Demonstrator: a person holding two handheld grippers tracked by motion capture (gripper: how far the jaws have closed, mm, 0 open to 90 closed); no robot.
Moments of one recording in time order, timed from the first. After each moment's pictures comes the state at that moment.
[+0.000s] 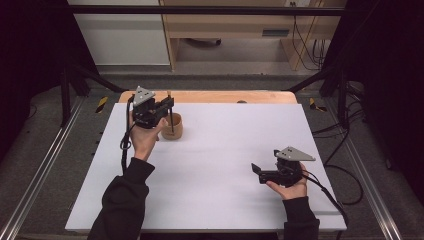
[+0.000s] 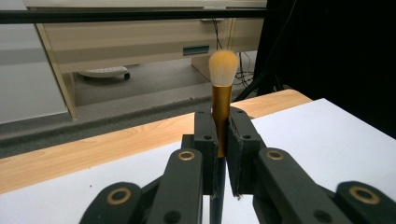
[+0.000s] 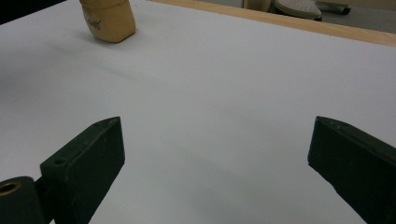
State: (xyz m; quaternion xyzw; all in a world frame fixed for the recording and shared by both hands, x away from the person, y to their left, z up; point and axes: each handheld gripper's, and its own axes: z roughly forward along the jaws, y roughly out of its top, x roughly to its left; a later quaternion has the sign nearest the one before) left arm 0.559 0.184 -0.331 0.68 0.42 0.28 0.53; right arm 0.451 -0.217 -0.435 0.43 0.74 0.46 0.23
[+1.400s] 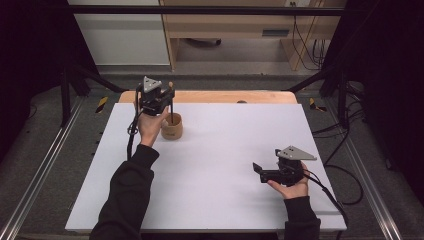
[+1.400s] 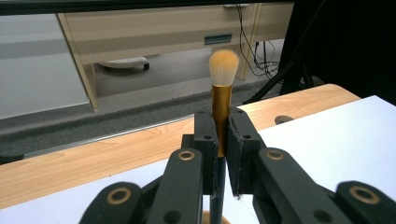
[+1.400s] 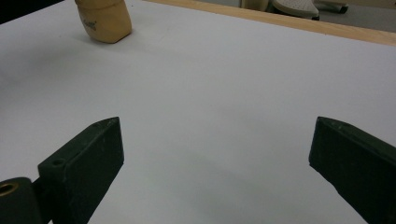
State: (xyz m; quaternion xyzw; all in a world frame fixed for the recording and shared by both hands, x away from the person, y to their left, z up) left arm 0.615 0.181 -0.347 0.69 0.45 0.30 0.49; right arm 0.453 -0.220 -0.435 0.43 0.74 0.46 0.23
